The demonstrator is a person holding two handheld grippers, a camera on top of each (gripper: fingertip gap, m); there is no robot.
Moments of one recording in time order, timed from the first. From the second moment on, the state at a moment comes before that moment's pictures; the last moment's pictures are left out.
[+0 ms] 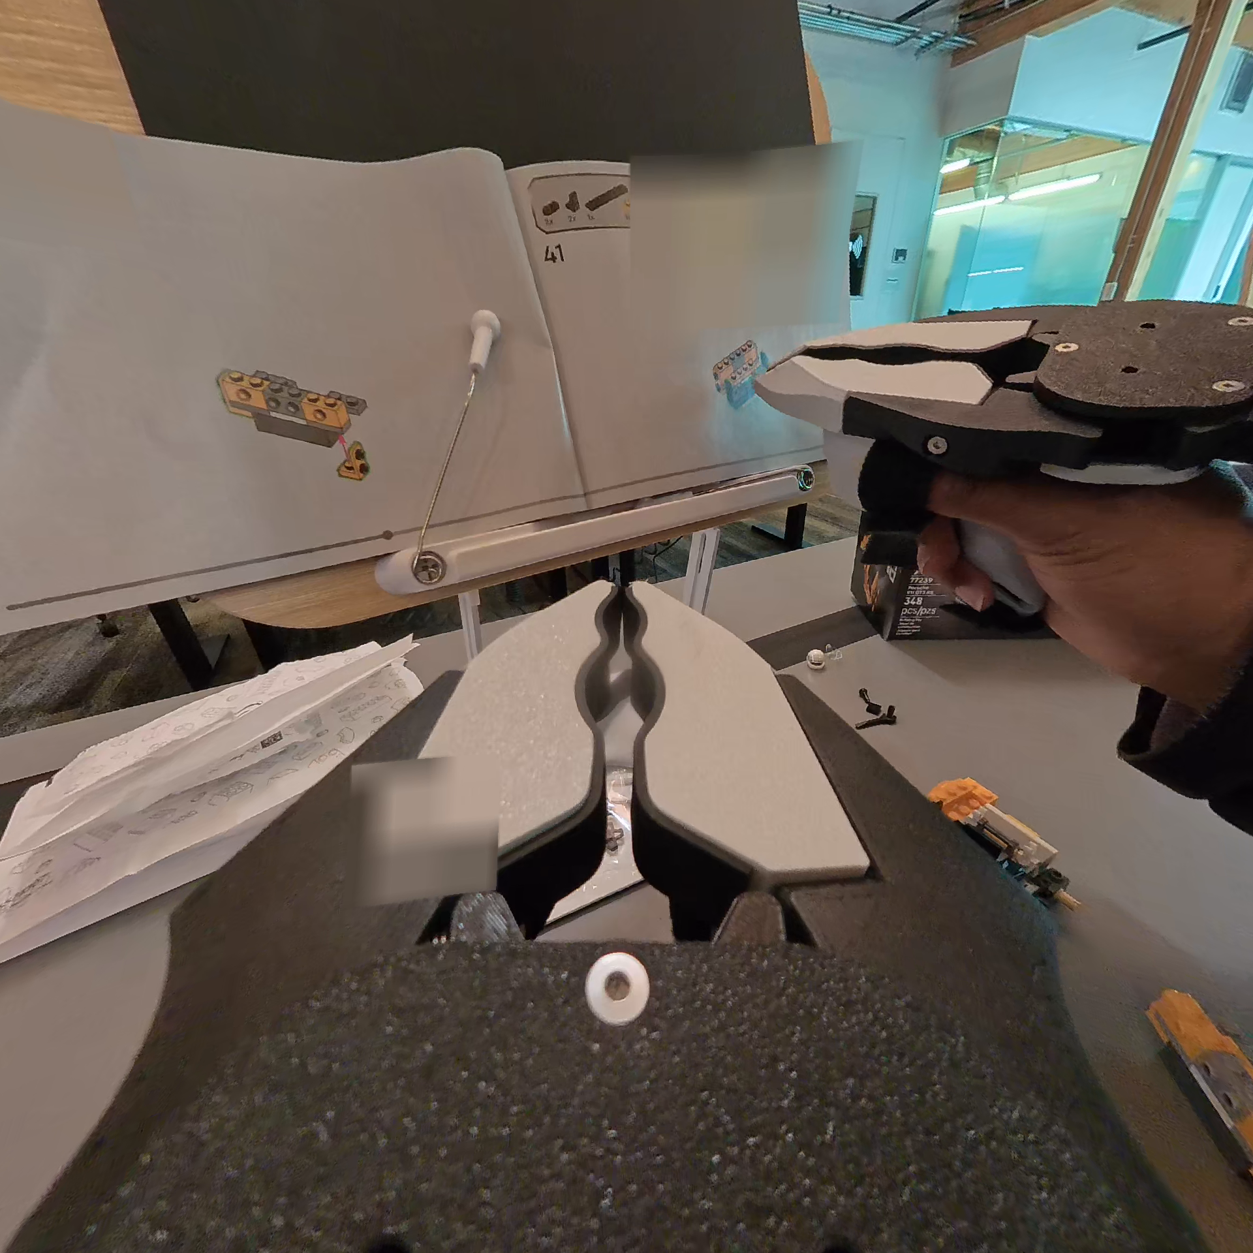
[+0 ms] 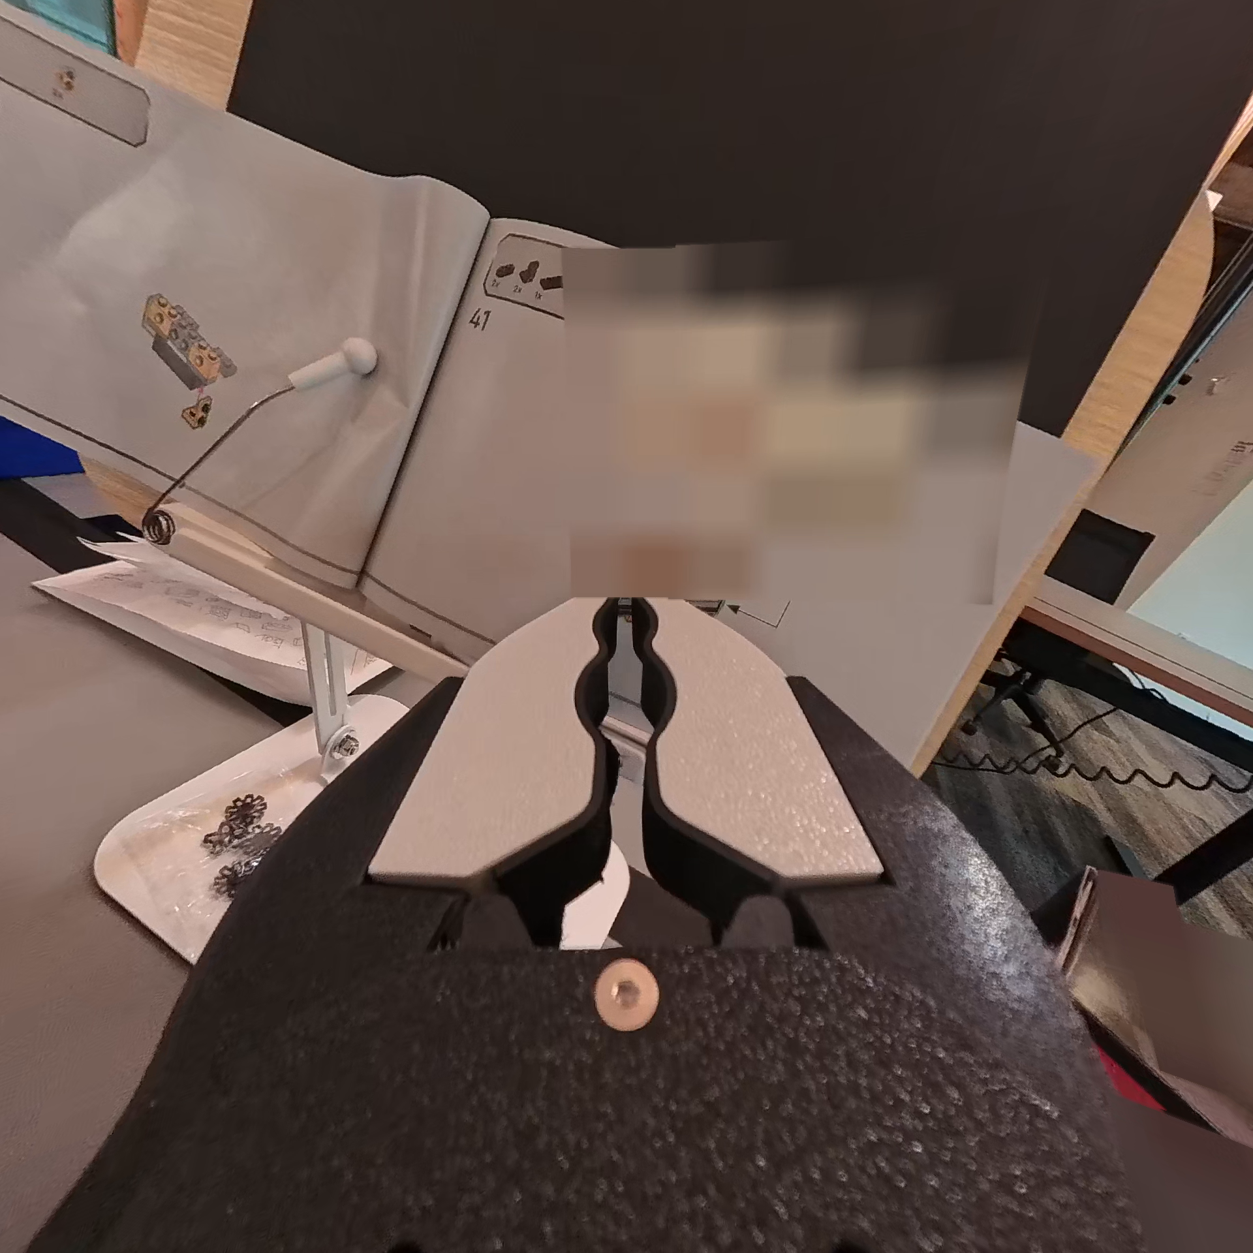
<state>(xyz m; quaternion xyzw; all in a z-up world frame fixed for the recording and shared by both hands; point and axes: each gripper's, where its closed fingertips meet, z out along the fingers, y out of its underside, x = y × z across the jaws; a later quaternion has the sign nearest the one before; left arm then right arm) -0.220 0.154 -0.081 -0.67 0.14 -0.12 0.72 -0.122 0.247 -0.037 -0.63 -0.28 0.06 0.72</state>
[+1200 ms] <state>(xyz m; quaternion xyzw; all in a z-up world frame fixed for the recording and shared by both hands) -0.215 0.160 -0.102 -0.69 0.15 -0.12 0.70 -0.108 0.249 -0.052 -0.63 -0.26 0.08 0.72</state>
